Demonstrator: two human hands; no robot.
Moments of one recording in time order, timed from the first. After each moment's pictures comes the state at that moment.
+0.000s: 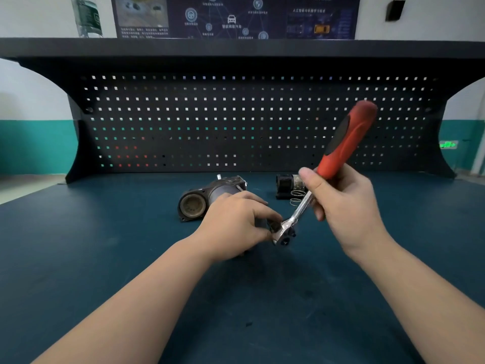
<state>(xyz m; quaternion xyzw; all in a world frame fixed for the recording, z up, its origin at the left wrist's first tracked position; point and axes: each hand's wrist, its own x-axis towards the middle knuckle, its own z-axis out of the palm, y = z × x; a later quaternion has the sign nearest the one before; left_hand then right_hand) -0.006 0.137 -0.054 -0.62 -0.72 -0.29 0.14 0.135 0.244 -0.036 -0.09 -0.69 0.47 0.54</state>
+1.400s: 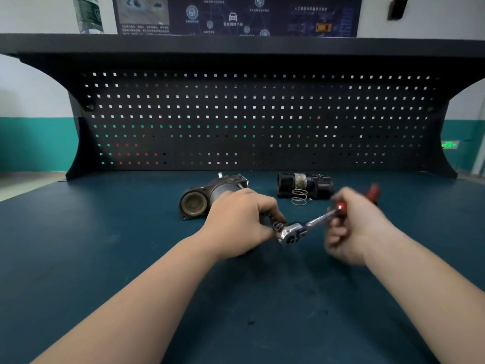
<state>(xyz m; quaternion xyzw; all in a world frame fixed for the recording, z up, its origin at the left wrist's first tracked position) -0.003 0.140 -0.054 -0.60 -0.71 -0.32 0.16 0.133 0.270 -0.049 -0.38 -0.41 0.76 0.33</state>
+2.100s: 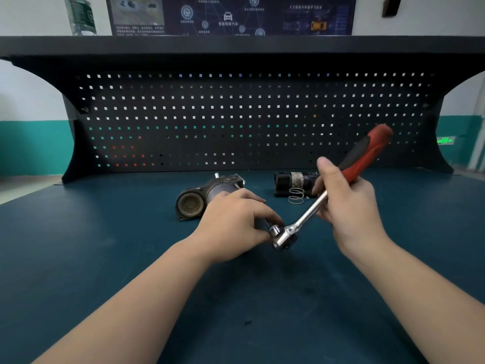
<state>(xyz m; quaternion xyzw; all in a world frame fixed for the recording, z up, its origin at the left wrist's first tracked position) -0.010 0.142 -0.060 -0.63 -0.71 -0.26 0.19 0.130 0.253 -0.044 -0.18 -0.62 0.54 0.54</state>
